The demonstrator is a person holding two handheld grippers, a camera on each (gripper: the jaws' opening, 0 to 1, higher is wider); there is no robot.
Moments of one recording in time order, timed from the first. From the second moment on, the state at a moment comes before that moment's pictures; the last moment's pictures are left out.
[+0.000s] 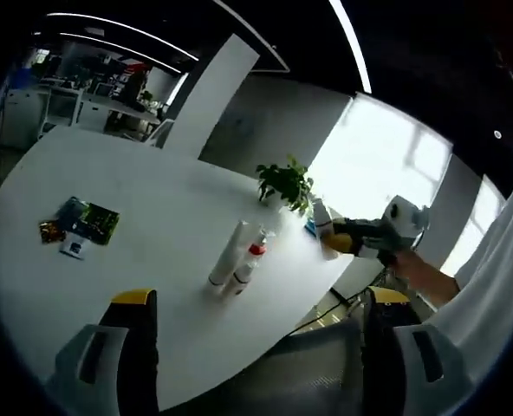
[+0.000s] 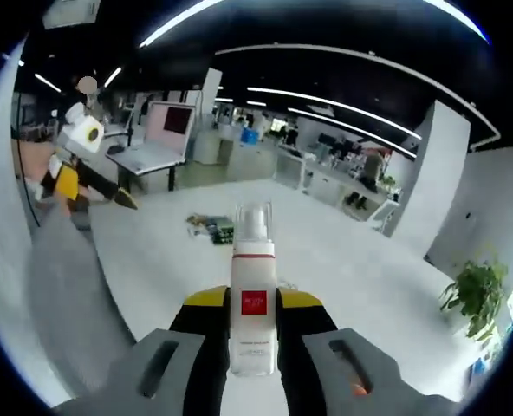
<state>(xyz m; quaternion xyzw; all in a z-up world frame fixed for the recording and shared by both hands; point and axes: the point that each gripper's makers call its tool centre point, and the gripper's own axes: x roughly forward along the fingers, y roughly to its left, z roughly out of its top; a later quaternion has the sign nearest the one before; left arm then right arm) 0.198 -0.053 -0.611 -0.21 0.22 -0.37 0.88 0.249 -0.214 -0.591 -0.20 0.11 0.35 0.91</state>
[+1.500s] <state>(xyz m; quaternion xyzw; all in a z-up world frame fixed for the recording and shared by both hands) 0.216 -0.079 -0.579 -0.13 0.16 -0.43 0.88 0.196 -0.069 -0.607 -0.19 0.09 0.44 0.87</state>
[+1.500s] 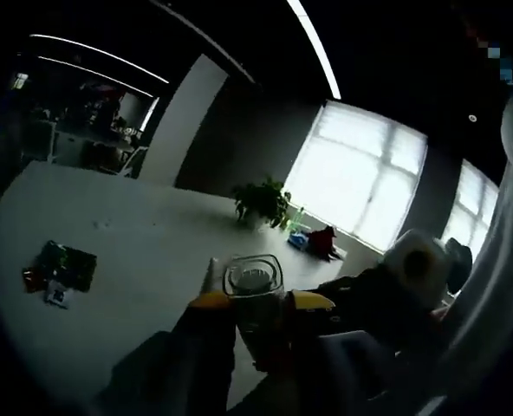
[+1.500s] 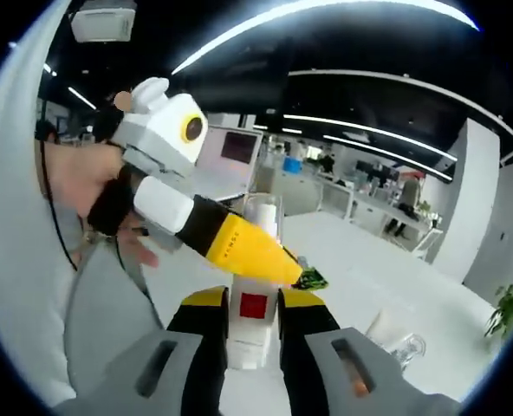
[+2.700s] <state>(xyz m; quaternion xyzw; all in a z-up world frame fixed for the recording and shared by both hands) 0.137 -0.144 -0.548 0.06 0.13 -0.63 0.76 0.138 -0.096 -0.591 -0.14 0.09 0.63 0.76</state>
